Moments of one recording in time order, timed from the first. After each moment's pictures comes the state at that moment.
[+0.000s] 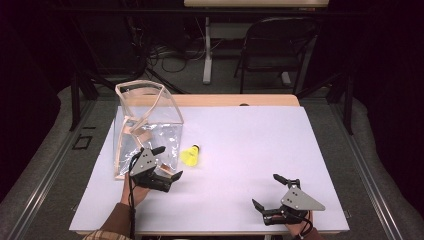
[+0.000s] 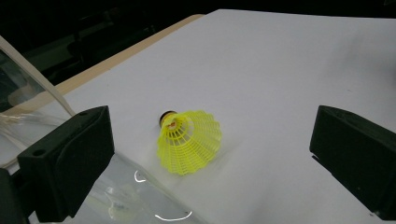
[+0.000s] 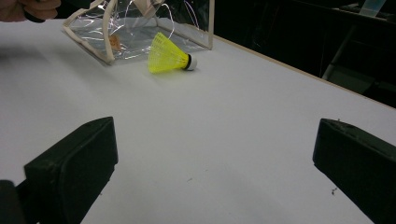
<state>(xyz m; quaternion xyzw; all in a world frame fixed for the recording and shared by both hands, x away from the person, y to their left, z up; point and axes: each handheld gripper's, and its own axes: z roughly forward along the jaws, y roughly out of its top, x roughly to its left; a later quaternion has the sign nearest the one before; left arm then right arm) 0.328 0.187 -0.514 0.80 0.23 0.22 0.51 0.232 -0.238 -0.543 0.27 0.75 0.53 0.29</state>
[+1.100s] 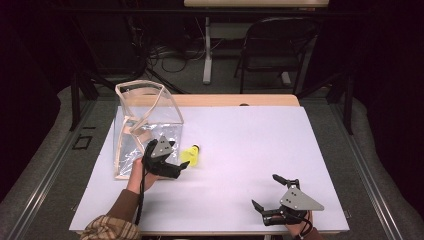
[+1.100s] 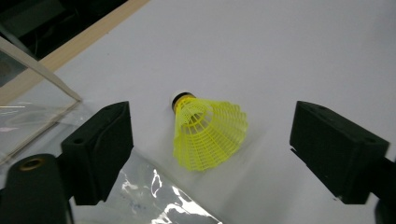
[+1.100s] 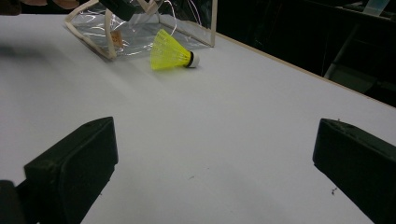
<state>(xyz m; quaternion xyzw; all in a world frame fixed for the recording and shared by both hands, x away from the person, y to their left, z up) 0.362 0.158 -0.503 0.85 0.25 0.21 0.41 0.232 -0.237 -0.543 0.27 0.75 0.52 0.29</state>
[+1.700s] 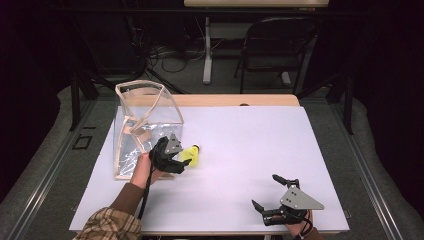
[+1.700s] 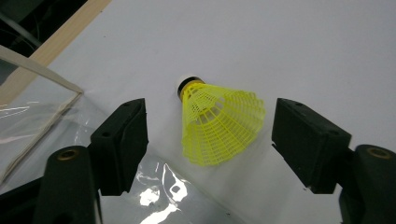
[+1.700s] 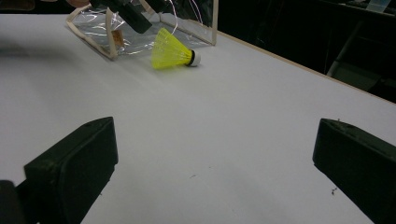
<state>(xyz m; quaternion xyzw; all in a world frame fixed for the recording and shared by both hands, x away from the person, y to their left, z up) 0.377 0.138 -0.505 0.89 0.23 0.22 0.33 0.233 -0.238 -0.543 0.27 0.76 0.52 0.29</state>
